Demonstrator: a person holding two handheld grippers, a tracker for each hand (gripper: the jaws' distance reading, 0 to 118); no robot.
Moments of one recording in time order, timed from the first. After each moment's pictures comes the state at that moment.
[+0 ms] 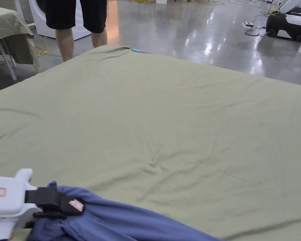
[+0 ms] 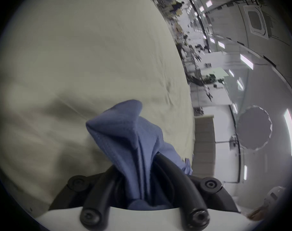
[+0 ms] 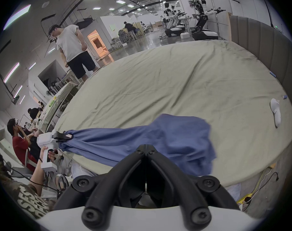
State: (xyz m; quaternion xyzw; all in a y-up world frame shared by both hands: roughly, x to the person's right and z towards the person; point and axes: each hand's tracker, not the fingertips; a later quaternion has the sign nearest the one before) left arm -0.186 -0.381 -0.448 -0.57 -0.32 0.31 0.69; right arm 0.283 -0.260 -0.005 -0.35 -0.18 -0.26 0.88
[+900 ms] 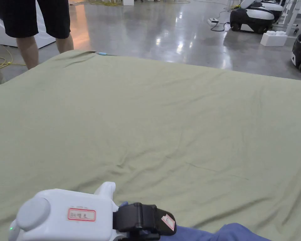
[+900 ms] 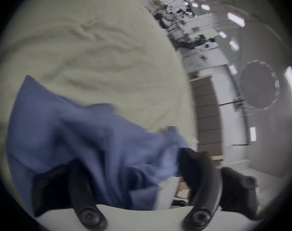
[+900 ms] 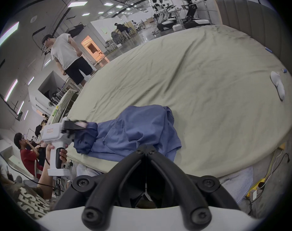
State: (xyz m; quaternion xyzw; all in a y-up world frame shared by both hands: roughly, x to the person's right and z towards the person) left arm 0.006 -0.381 -0.376 -0.59 -0.49 0.25 0.59; right arm 0.288 -0.296 0.024 -0.34 -0.19 -0.33 0.86
